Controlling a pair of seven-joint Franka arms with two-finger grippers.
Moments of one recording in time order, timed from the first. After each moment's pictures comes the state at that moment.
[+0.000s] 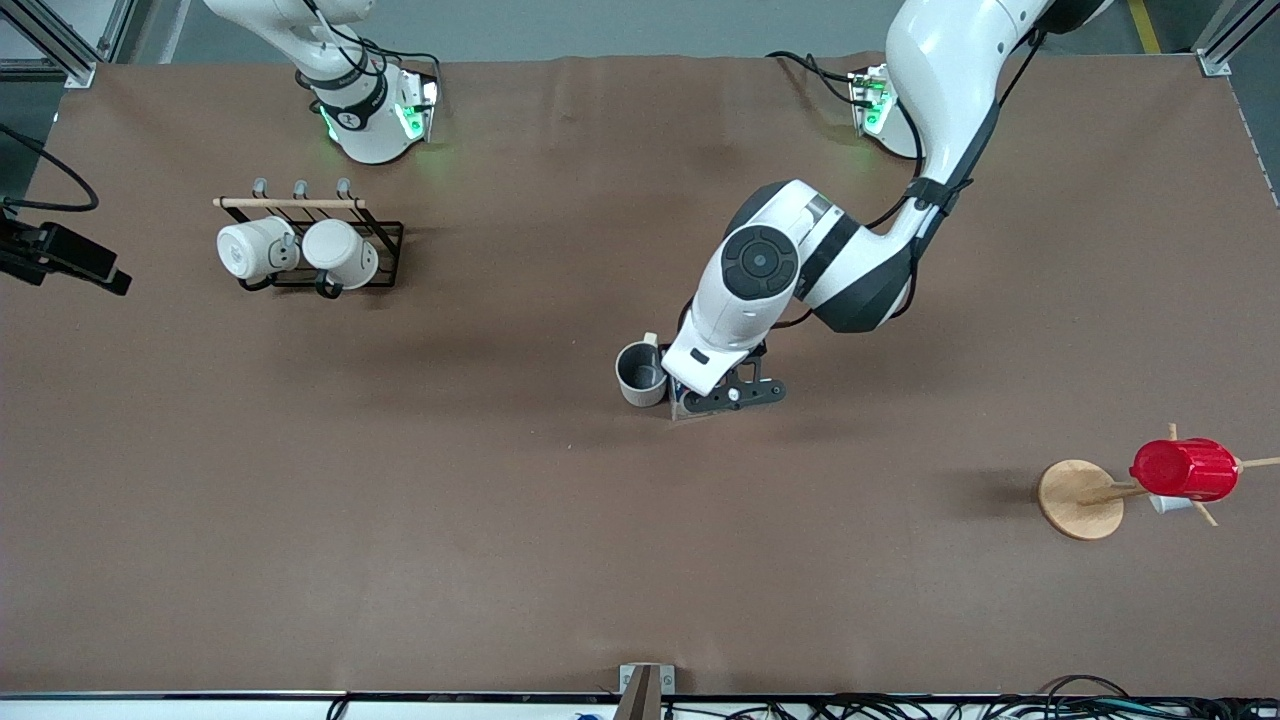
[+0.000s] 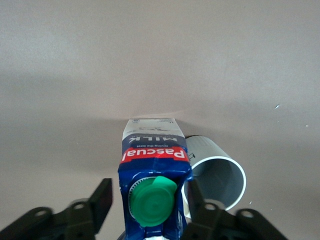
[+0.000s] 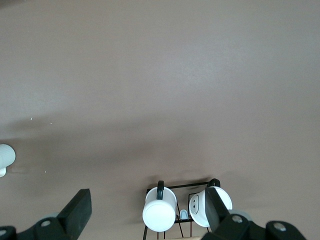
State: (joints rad) left arm -0.41 0.60 -0.32 -1.46 0.09 2.06 -0.85; right arm -0.03 0.07 -0.05 -1.44 0.04 1.49 0.08
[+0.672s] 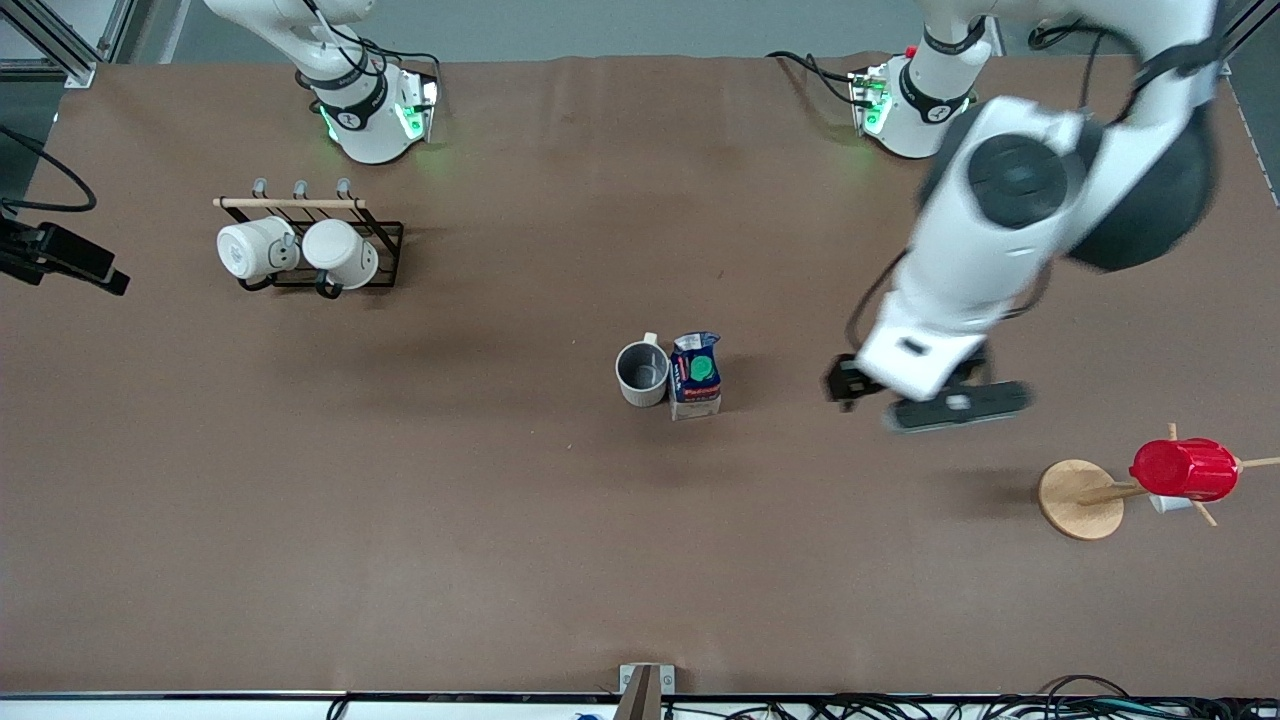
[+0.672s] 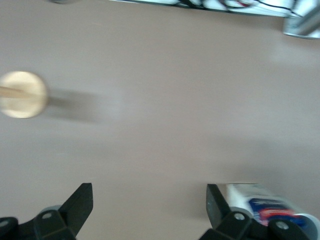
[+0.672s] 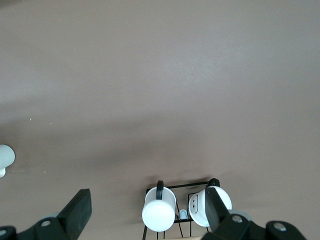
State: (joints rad) left arm -0.11 0.31 -0.31 -1.42 0.23 1.81 -0.58; right arm -0.03 0.07 -0.05 -1.44 0.04 1.49 0.08
